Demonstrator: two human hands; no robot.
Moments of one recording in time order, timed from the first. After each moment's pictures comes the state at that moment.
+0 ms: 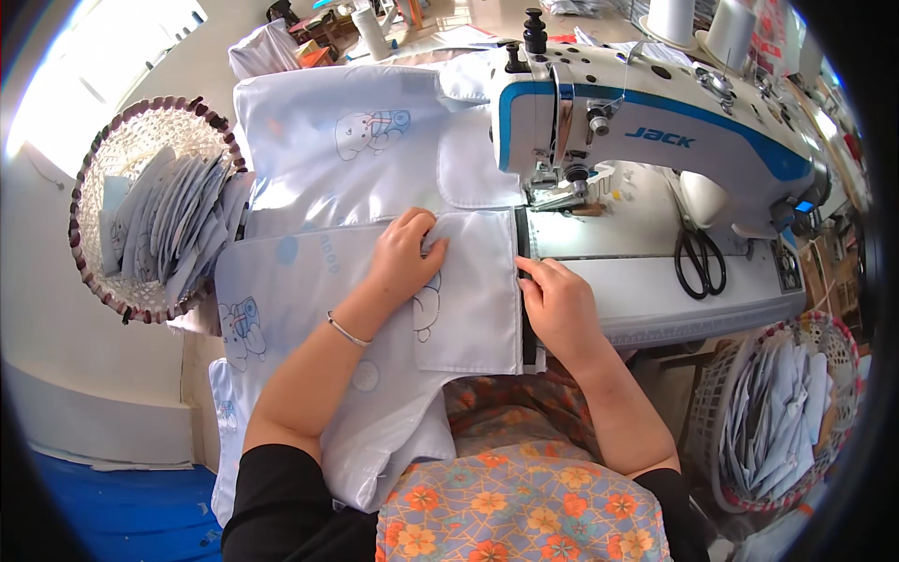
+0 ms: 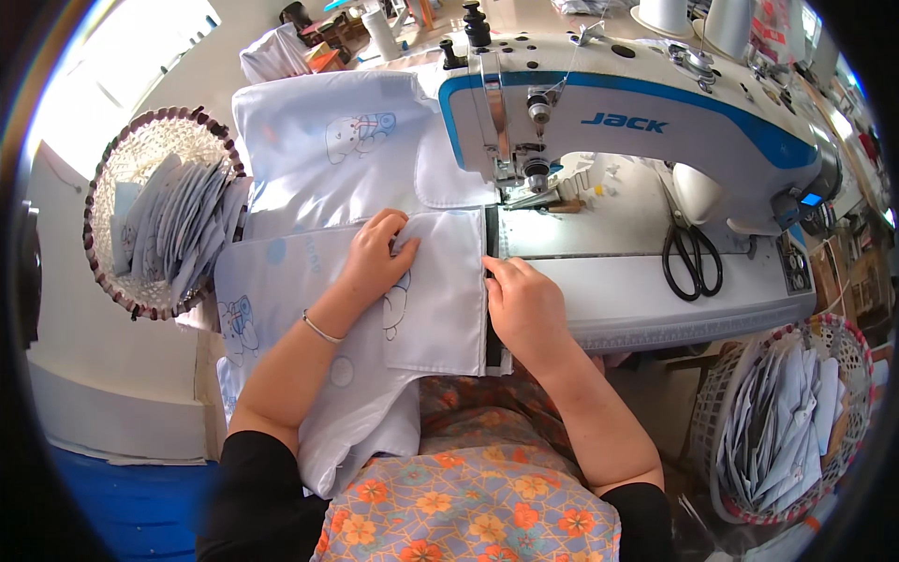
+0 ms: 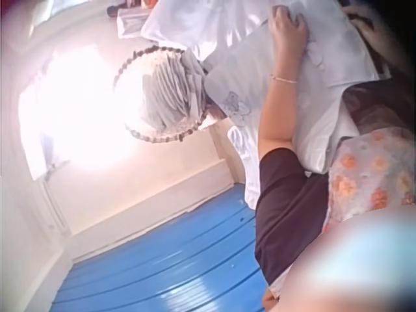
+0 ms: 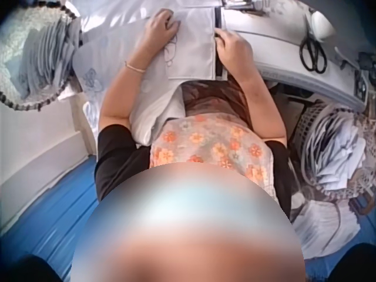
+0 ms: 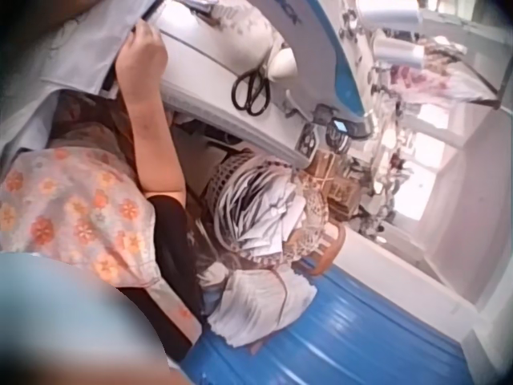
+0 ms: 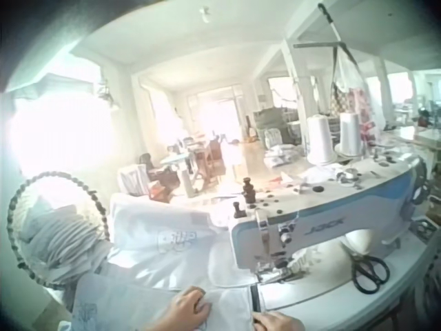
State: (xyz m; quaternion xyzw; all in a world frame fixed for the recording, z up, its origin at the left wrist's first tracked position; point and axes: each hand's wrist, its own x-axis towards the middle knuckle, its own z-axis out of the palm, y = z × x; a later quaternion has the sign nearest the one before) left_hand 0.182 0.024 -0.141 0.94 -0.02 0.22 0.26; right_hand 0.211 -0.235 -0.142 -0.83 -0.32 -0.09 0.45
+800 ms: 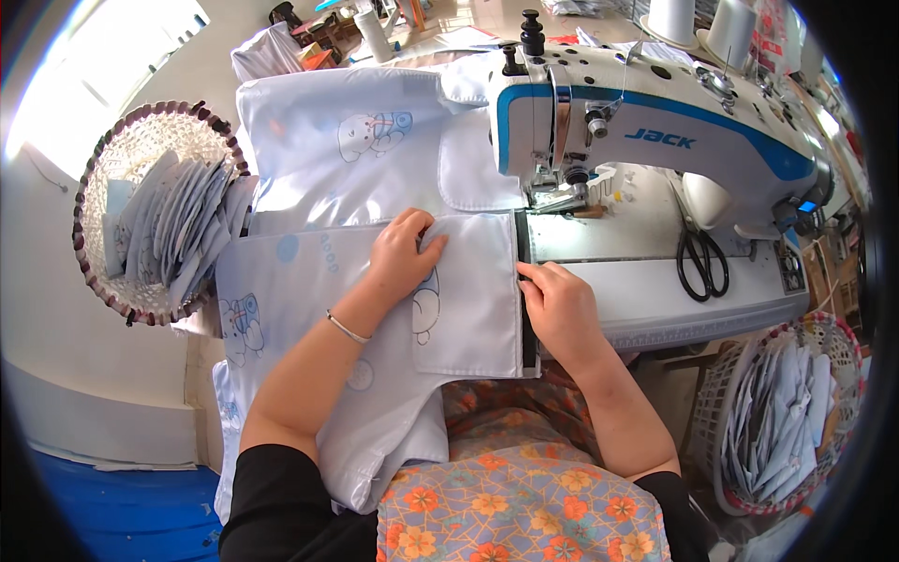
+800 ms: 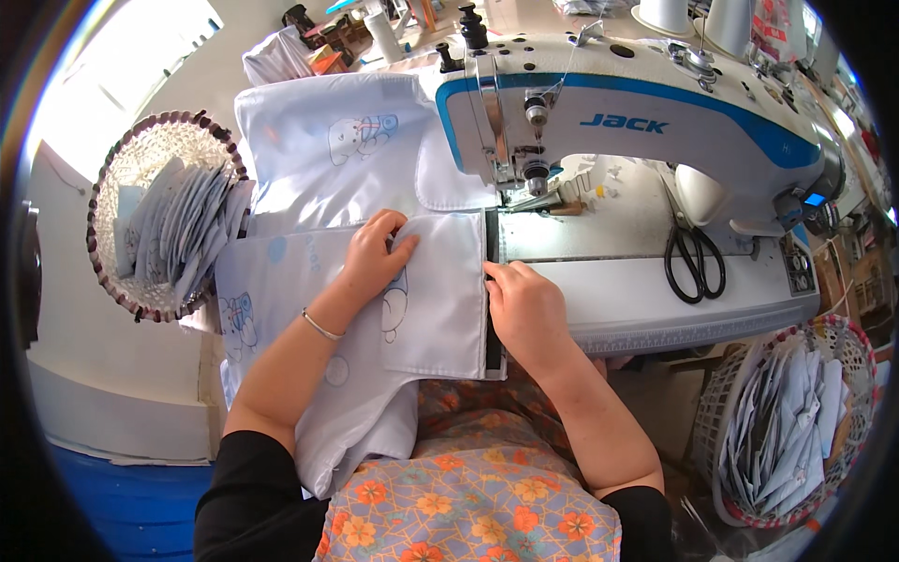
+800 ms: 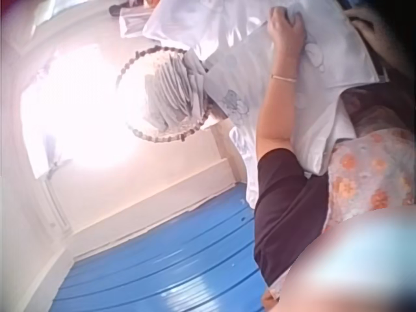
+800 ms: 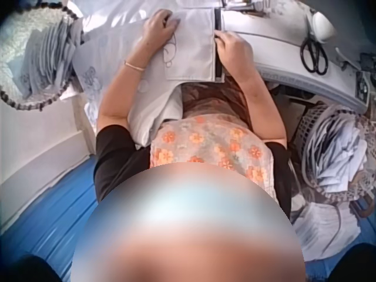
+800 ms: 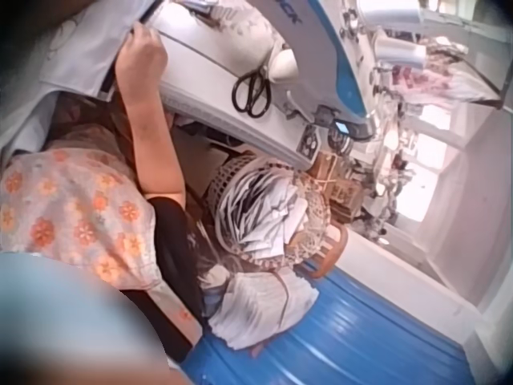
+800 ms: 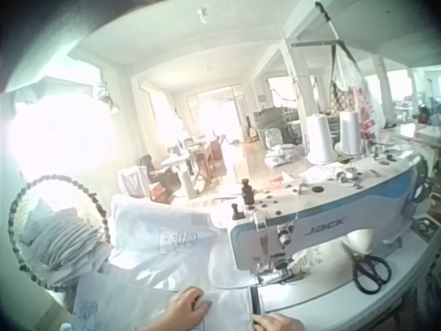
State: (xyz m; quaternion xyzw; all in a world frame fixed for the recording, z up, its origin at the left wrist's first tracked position) left_hand 0.183 0.025 -0.132 0.94 0.05 0.16 0.29; right_hand 0.210 -0.236 -0.145 -0.83 -0.32 -0.11 0.45
